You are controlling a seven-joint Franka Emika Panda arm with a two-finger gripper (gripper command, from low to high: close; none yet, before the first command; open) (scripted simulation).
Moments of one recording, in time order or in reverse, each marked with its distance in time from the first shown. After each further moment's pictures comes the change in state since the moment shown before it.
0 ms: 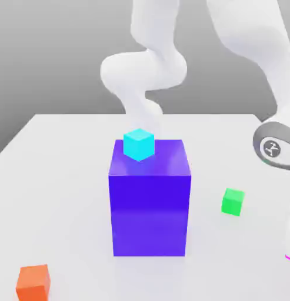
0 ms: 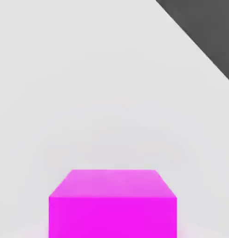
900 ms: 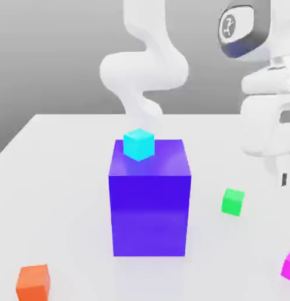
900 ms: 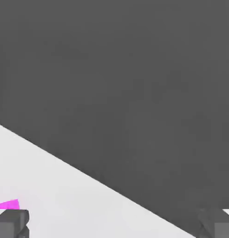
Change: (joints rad) arm -0.122 -0.259 -0.070 0.071 0.042 -0.097 0.010
